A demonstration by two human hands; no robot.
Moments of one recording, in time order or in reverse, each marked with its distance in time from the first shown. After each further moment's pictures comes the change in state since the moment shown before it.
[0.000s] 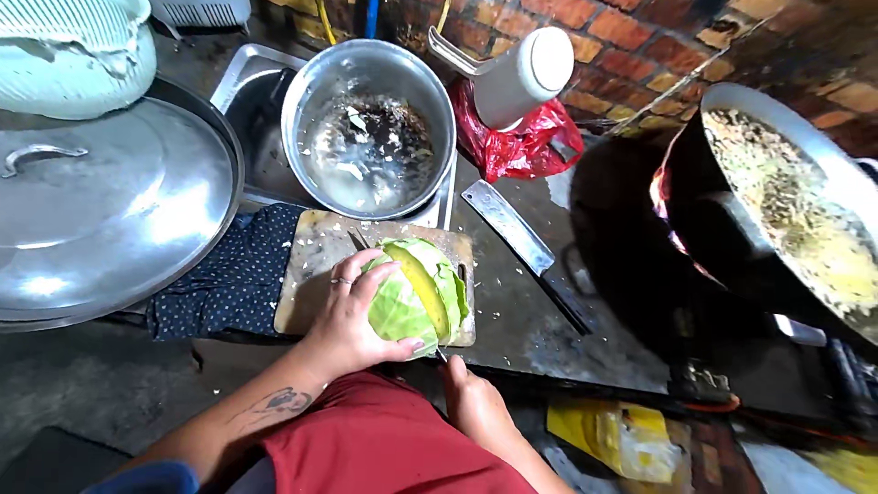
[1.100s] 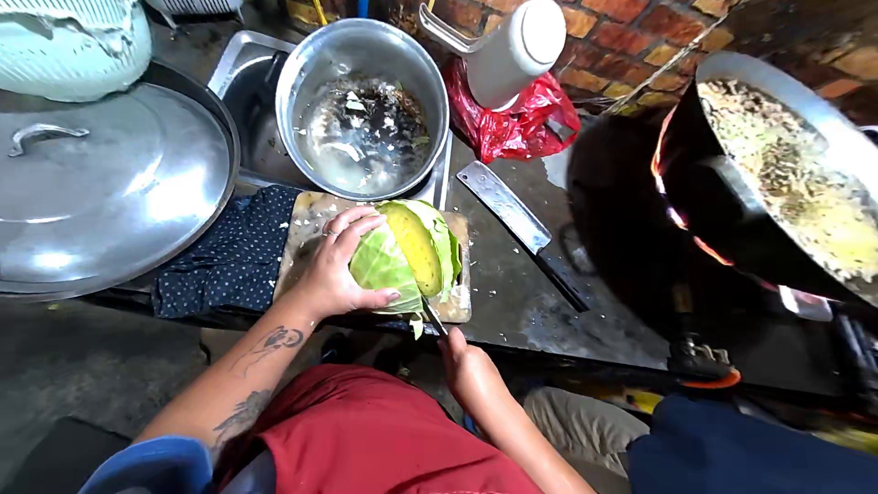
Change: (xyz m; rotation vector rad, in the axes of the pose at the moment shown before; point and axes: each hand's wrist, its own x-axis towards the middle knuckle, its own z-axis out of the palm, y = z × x) left_hand 0.021 -0.030 -0.008 -0.099 -0.058 0.086; right_hand 0.002 0.014 0.006 0.137 -0.006 0.006
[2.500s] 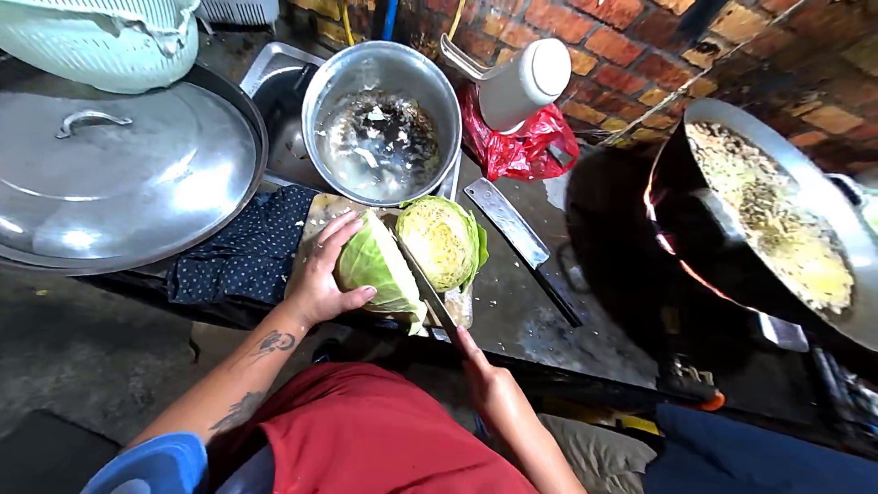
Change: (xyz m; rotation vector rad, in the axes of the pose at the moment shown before) left_hand -0.033 -0.028 -0.006 -0.109 0.156 0.061; right_hand -0.023 0.039 -0.002 -0.004 0.125 -0.180
